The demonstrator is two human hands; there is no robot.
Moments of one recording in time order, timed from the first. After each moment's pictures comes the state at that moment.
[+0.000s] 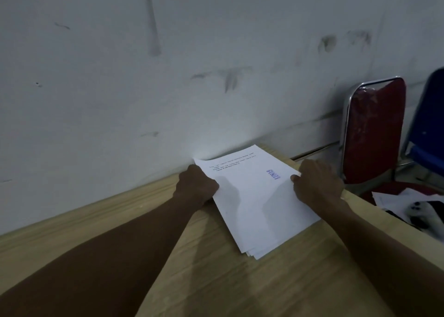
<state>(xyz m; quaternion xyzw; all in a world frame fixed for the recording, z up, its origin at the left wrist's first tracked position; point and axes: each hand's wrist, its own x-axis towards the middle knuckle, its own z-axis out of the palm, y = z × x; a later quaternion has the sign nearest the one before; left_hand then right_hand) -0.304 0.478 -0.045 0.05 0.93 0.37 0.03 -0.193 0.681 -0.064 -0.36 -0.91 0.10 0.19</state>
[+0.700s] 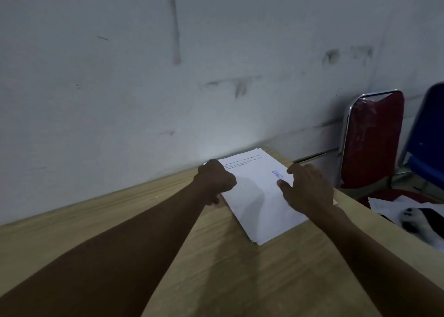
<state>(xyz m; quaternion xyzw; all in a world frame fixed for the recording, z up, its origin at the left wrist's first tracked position) -0.257 0.479 0.004 0.07 0.93 0.34 0.15 -0.168 0.646 -0.051 -0.29 -0.93 0.13 0.19</state>
